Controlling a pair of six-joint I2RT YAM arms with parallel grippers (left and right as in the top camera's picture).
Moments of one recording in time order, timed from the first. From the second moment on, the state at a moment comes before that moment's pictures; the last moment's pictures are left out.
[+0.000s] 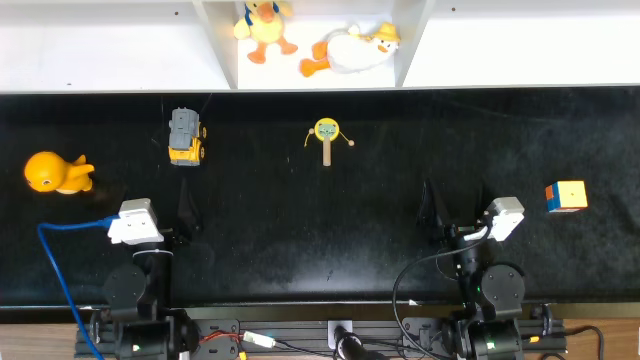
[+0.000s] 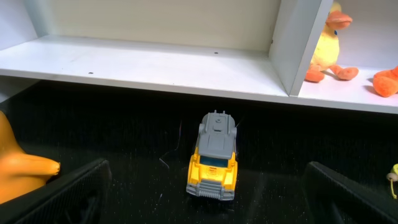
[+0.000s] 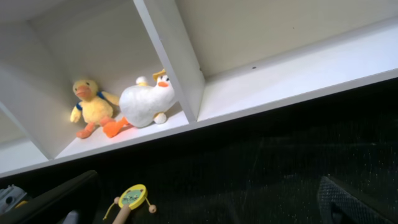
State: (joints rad) left arm 0.10 0.02 0.01 -0.08 0.01 -0.07; right arm 0.13 0.01 0.02 -0.02 -0.02 0.38
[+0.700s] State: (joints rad) left arm 0.10 0.16 0.48 -0.44 -0.09 -0.07; right arm 0.13 0.01 0.02 -0.02 -0.02 0.38
